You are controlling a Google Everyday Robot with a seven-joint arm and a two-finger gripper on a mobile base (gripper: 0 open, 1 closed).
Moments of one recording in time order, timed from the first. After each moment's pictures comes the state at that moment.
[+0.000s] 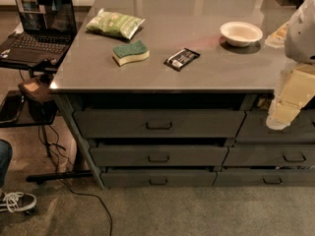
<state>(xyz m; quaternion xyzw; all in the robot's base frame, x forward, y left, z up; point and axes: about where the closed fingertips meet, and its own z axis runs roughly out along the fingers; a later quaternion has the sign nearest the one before) 0.438 -0.217 0.976 -0.60 0.78 -0.03 0.16</state>
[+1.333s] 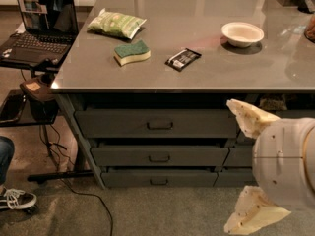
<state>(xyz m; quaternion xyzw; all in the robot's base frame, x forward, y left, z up) 0.311 -0.119 0.924 -0.66 0.69 -0.07 0.30</state>
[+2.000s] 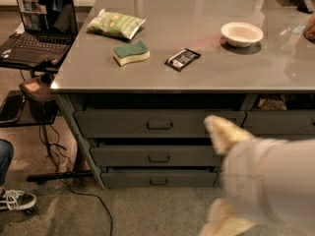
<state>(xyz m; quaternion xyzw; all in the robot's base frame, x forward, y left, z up) 0.310 -0.091 0.889 -0.66 0.68 -0.05 0.30</state>
